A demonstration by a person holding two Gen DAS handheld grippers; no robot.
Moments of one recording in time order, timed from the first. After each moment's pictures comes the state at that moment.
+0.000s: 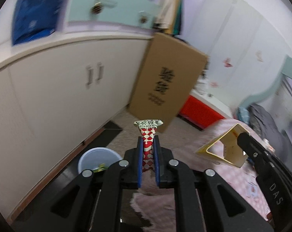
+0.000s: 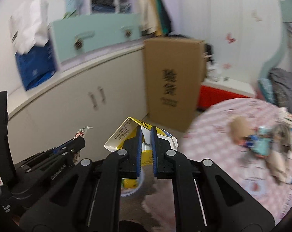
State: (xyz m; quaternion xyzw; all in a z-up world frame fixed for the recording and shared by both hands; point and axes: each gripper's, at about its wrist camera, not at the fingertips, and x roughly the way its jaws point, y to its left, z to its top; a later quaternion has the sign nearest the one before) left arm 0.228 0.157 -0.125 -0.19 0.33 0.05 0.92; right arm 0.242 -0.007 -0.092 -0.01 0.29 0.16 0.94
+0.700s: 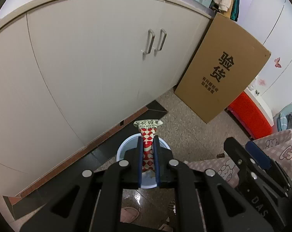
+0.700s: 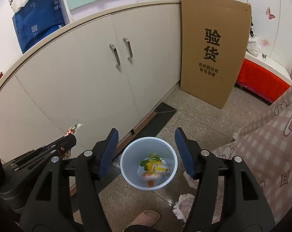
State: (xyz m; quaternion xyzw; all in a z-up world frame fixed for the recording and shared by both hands) left arm 0.282 0.269 -0.229 -0.21 0.42 0.17 0.86; right arm 0.324 0.100 -0.208 -0.02 0.40 0.22 0.89
